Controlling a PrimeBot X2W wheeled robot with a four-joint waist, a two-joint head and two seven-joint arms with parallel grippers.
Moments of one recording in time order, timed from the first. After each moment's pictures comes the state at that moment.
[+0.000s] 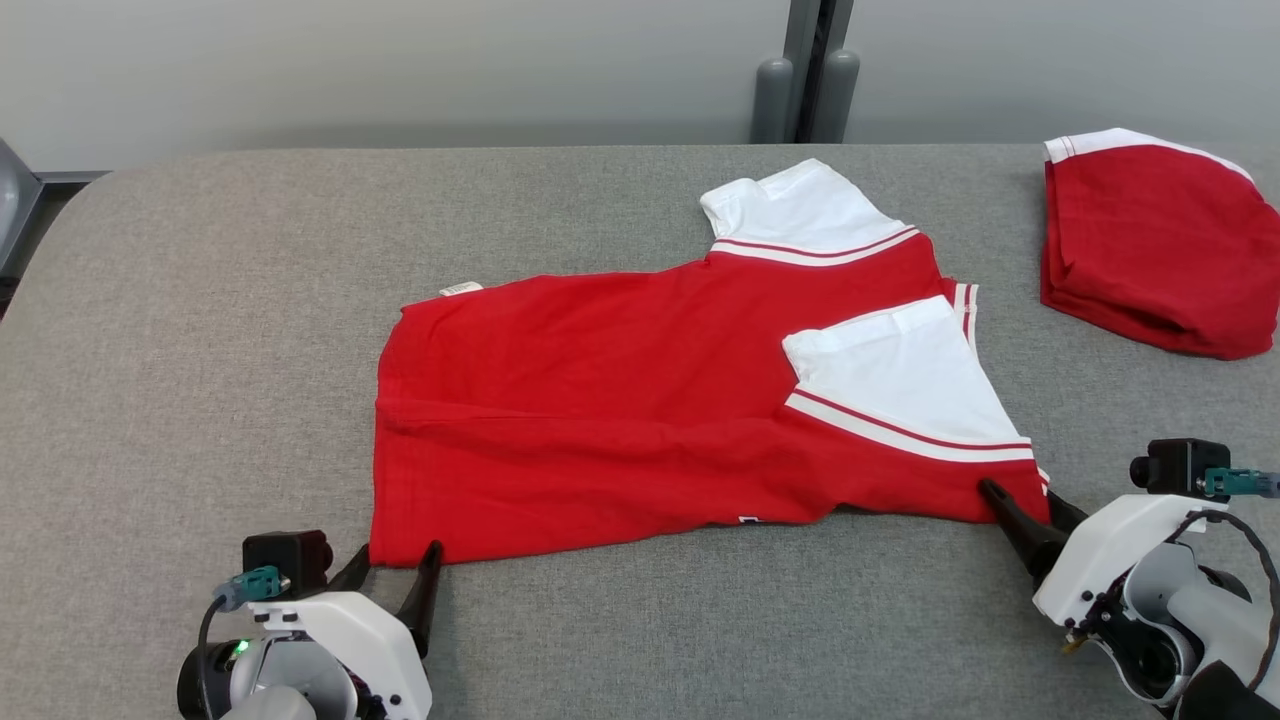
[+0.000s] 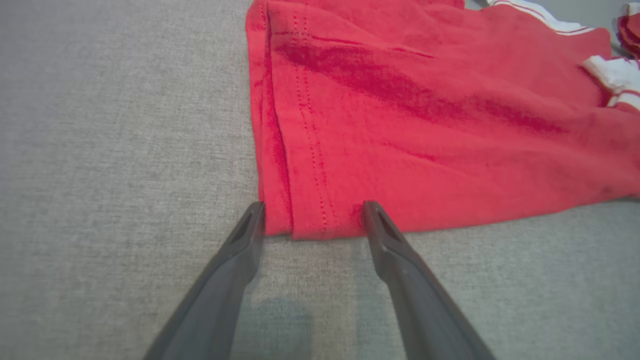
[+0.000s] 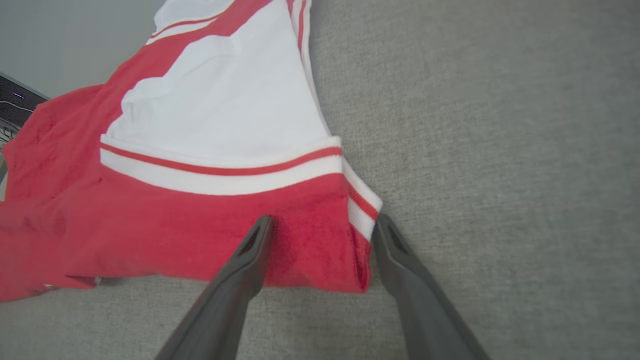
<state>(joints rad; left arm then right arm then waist) -0.31 0.44 -0.81 0.42 -1.02 0.23 -0.11 -0.61 -0.46 1.07 0.82 1.44 0.13 -0.15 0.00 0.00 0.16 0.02</state>
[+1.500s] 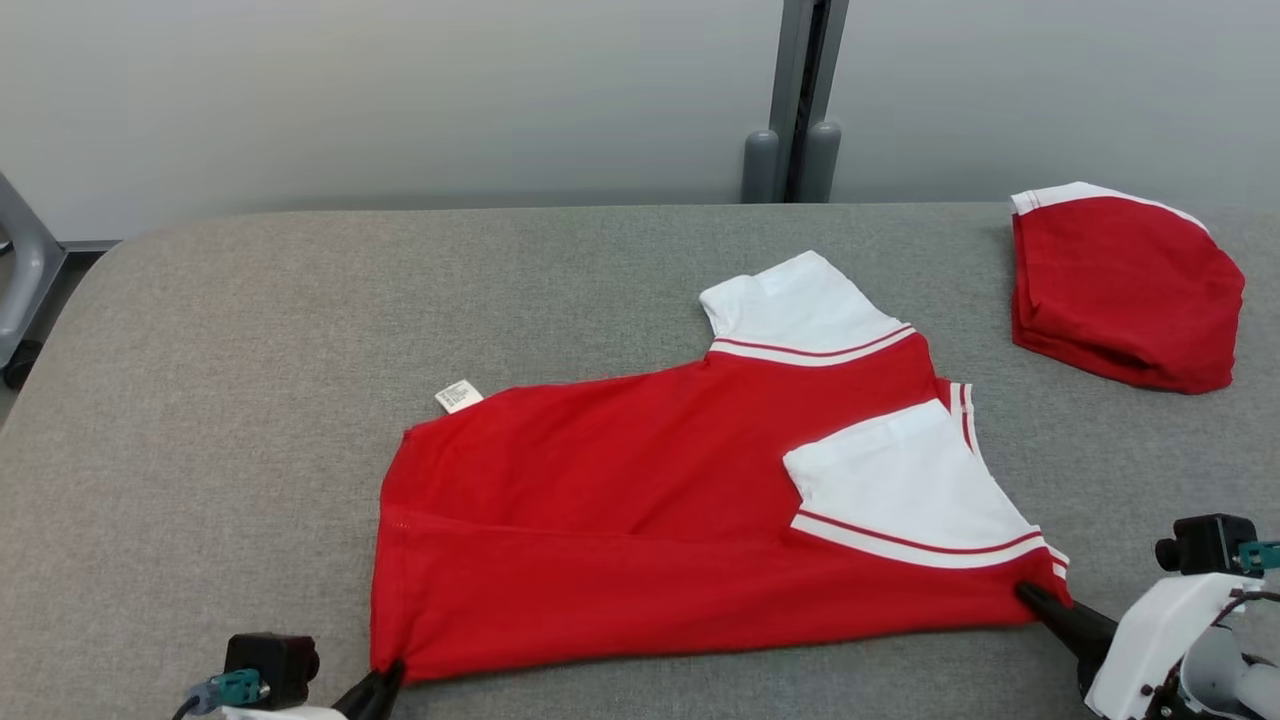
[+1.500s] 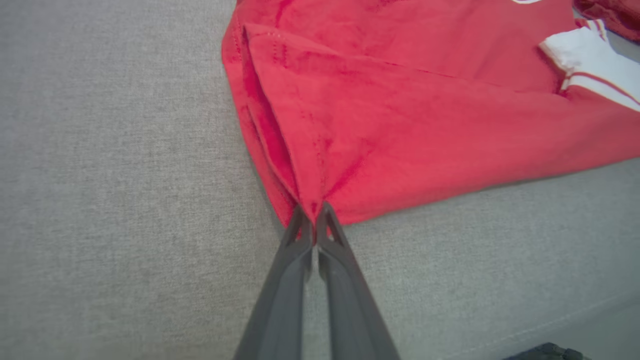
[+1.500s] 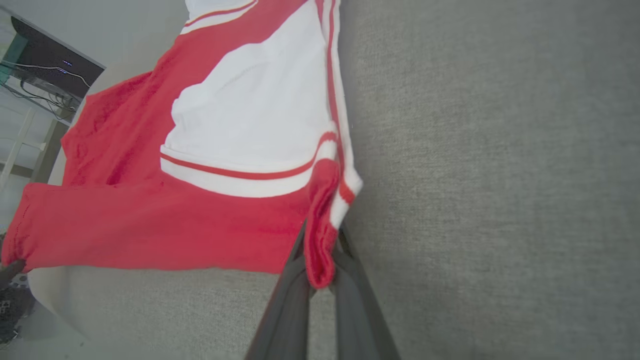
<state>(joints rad) -0.14 0.62 -0.87 0.12 -1.02 0.30 -0.03 -0.46 -0.64 1.07 0.55 1.50 0.13 -0.04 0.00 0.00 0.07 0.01</state>
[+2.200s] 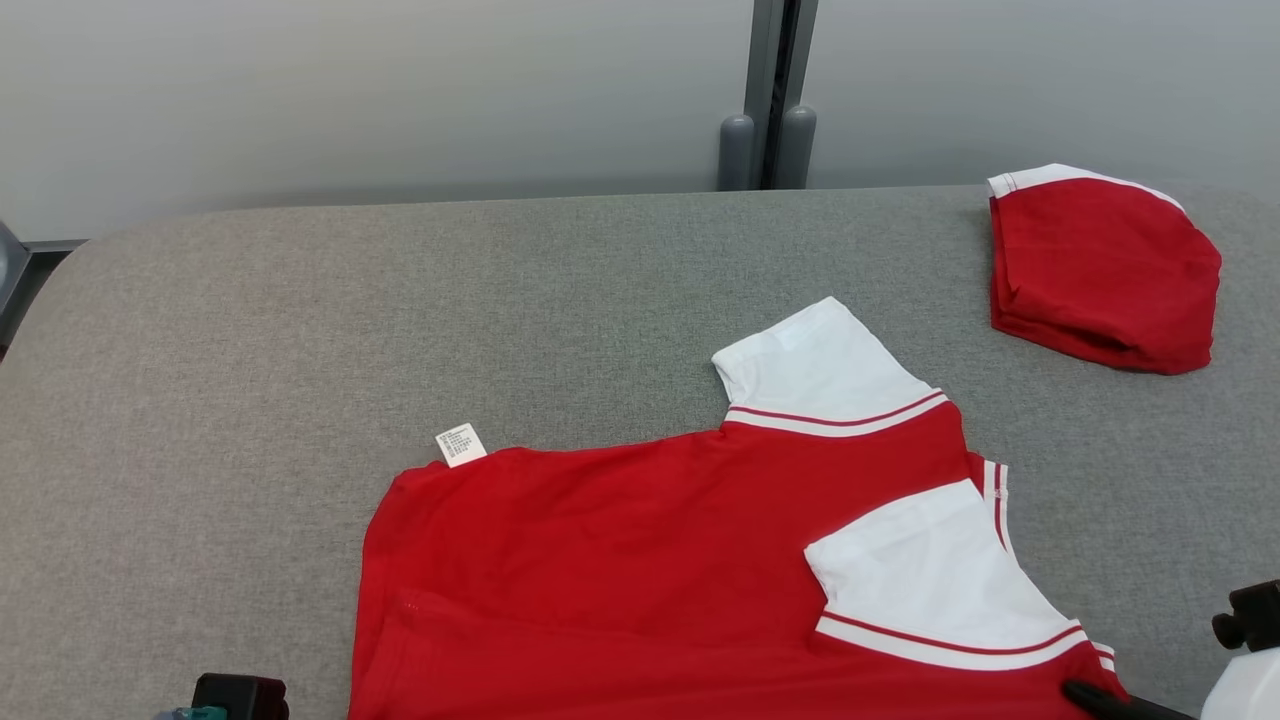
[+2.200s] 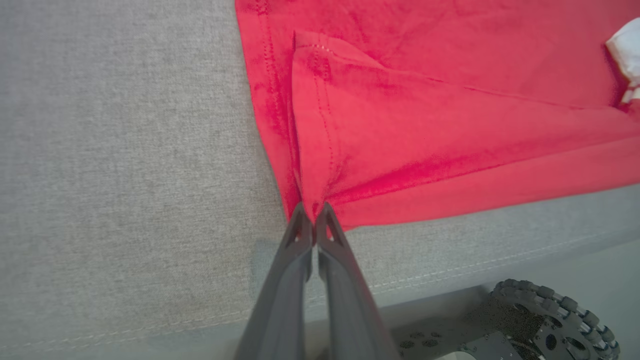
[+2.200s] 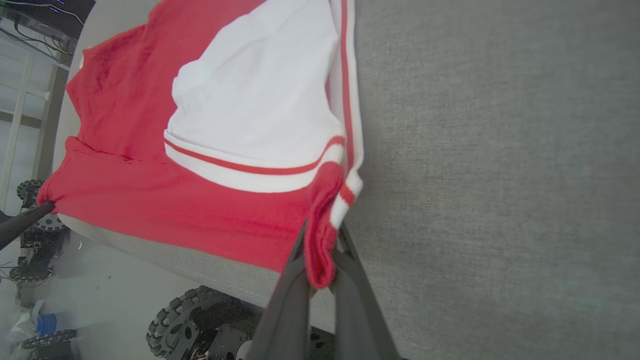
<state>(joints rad) -0.02 0.79 -0.86 -0.14 -1.11 0.43 0.13 -0.28 -0.91 1.04 0.20 1.54 0.13 0.05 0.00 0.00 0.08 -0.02</state>
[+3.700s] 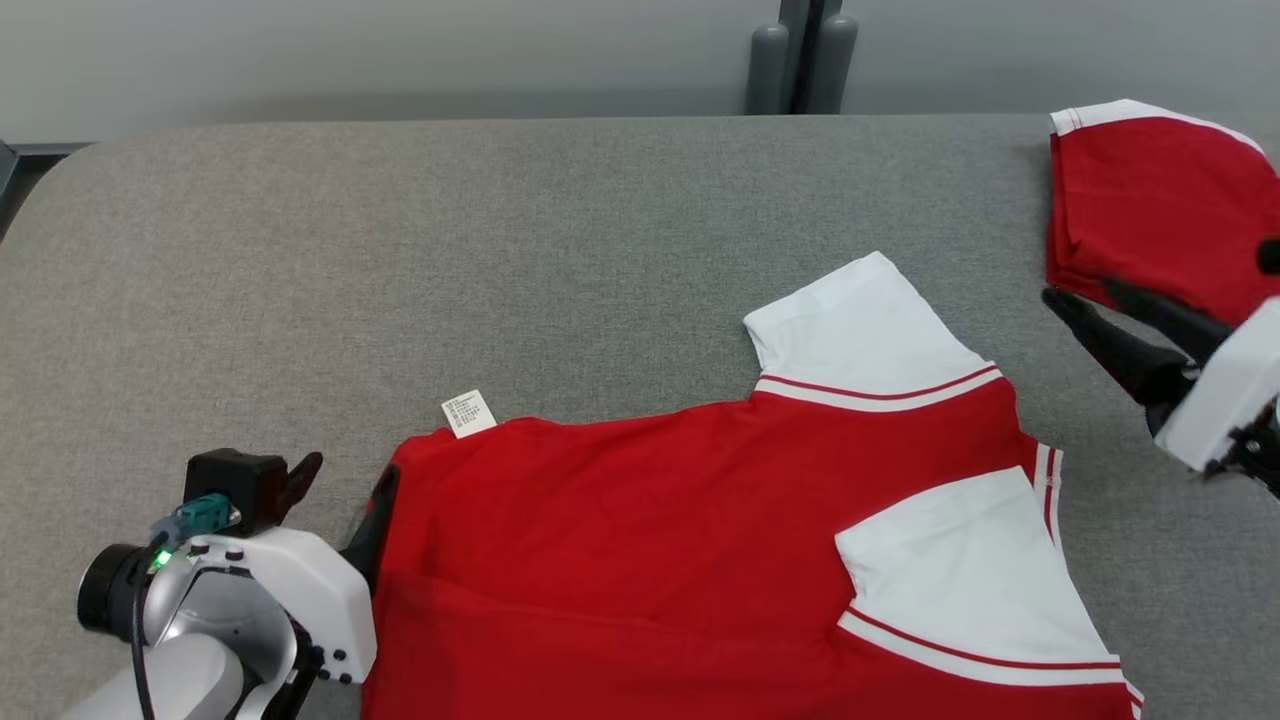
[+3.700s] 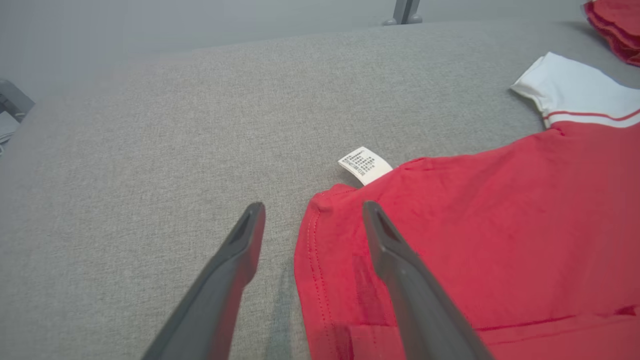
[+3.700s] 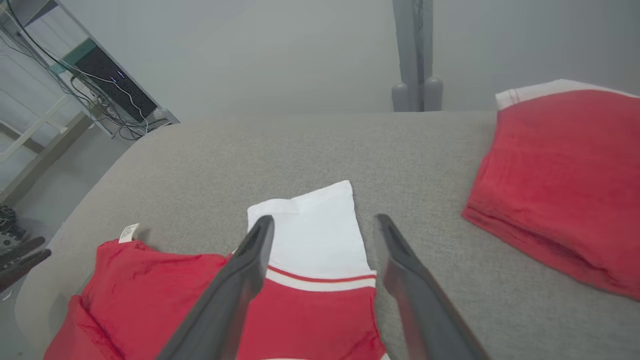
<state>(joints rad) -0.35 0.71 -0.83 -0.02 -0.91 0.43 0.07 -0.64 -0.76 0.72 0.28 1.24 0.13 0.16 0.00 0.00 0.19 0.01</state>
